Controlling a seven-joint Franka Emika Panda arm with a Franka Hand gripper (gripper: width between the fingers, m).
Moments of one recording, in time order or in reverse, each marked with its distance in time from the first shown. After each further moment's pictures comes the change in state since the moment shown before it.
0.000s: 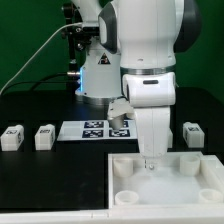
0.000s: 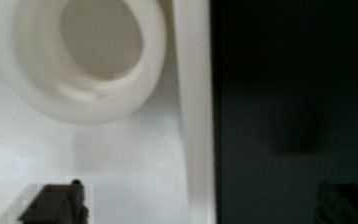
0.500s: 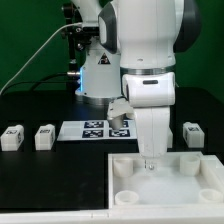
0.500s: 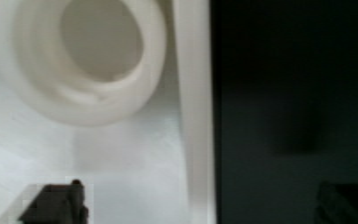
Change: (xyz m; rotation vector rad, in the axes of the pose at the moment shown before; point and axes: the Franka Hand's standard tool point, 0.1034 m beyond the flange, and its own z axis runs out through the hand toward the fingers) arm 0.000 0.000 -0.001 -0.001 0.000 0.015
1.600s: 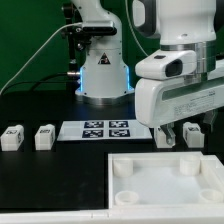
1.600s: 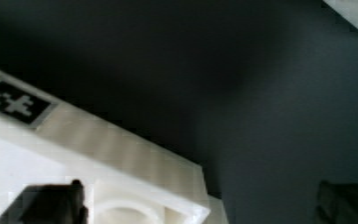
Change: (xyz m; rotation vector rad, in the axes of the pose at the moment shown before) arm 0.075 -0.022 -0.028 0.004 0.059 1.094
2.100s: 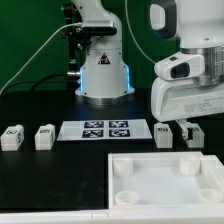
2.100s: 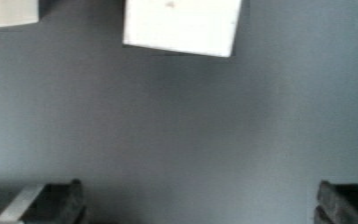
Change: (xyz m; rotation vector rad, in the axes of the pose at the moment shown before) arm -0.011 -0.048 0.010 0.021 -0.029 0.299
